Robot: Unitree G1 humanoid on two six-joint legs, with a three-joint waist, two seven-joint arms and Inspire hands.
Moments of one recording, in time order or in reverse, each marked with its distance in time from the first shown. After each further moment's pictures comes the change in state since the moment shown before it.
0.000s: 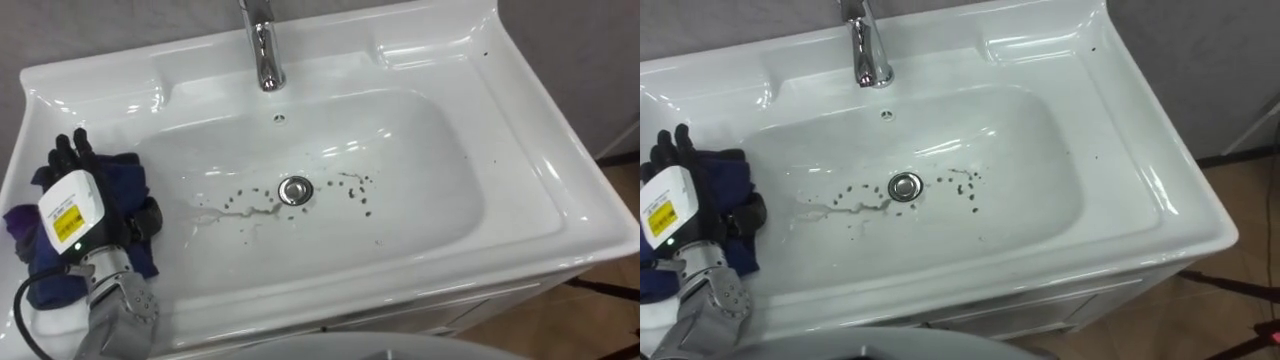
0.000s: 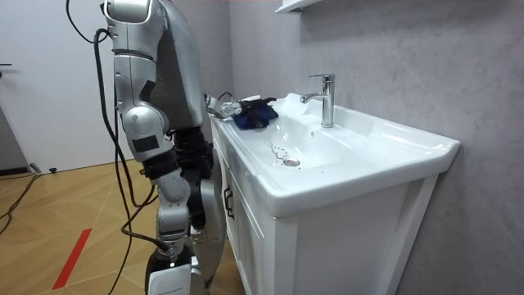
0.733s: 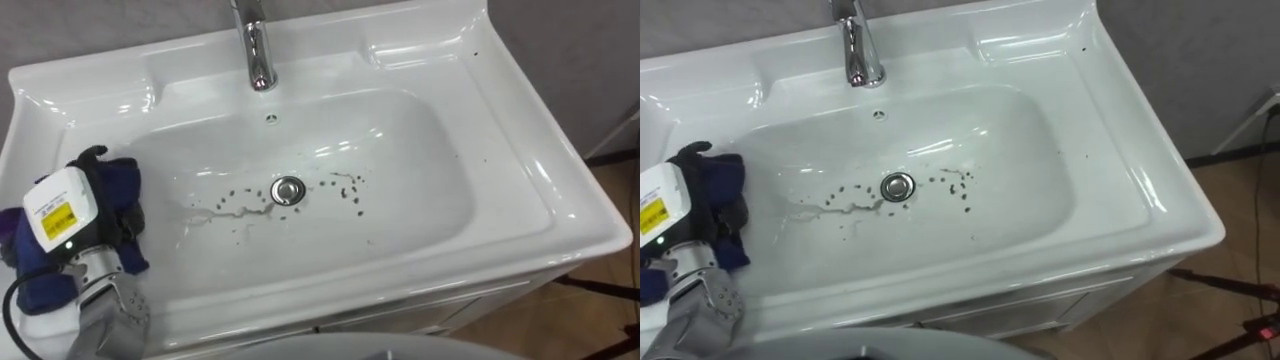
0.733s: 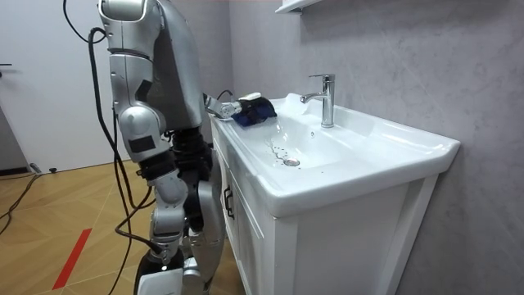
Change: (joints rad) left arm 0.000 0.024 0.003 0.006 0.132 0.068 0.056; right arm -0.006 0.011 0.002 0.002 -0.030 0.064 0.014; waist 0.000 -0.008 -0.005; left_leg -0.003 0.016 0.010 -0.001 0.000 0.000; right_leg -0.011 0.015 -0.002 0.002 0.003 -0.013
